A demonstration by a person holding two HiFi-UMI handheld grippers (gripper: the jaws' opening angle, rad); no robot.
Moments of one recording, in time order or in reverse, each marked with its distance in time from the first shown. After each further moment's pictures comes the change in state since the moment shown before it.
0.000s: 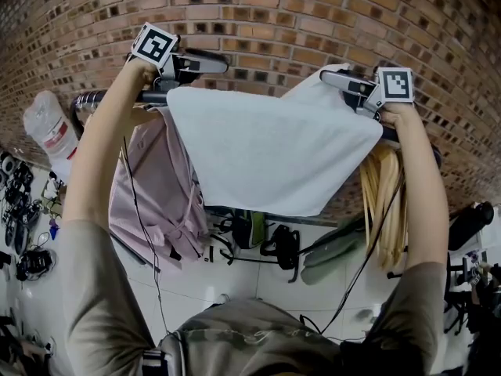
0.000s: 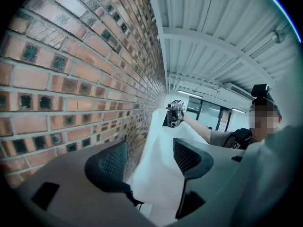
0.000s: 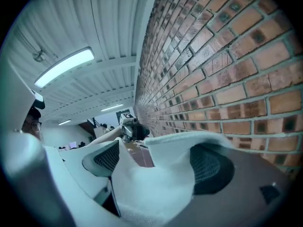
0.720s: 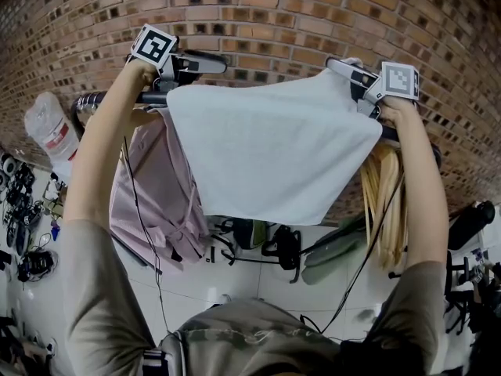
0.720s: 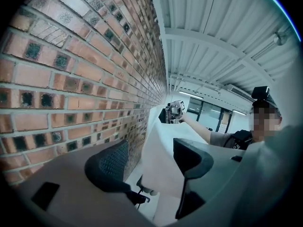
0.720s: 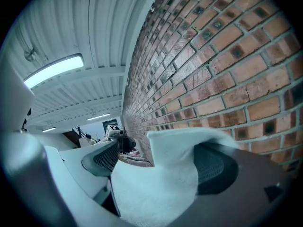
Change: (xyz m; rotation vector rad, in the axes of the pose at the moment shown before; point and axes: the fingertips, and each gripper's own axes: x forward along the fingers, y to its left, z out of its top) left arm 0.000 0.001 0.003 -0.019 -0.002 -0.014; right arm -0.024 -0.039 0.030 -0.017 -0.112 -0.204
